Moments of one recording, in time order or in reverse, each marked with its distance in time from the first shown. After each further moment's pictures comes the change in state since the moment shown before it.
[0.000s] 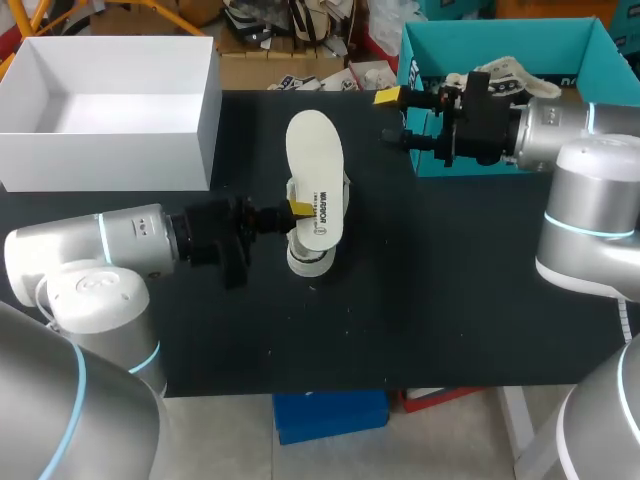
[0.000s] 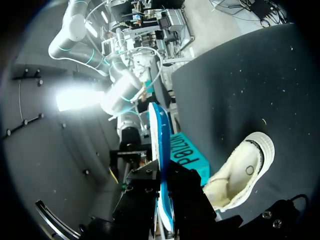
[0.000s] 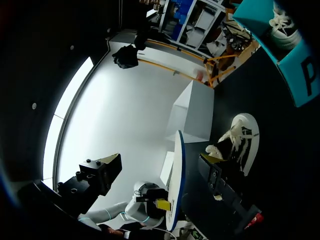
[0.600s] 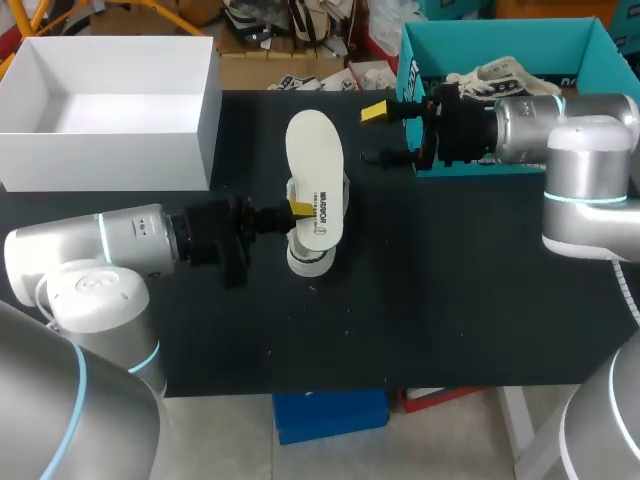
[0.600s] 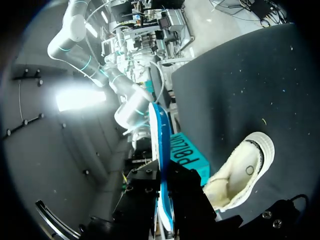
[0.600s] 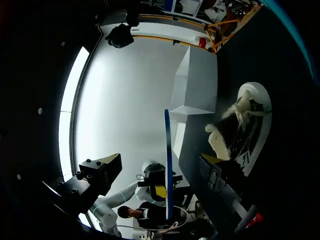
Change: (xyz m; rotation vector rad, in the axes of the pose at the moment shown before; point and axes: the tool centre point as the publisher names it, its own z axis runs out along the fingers) left arm 0.000 0.000 0.000 0.000 0.000 0.000; right arm -0.031 -0.015 0.020 0.276 0.090 0.137
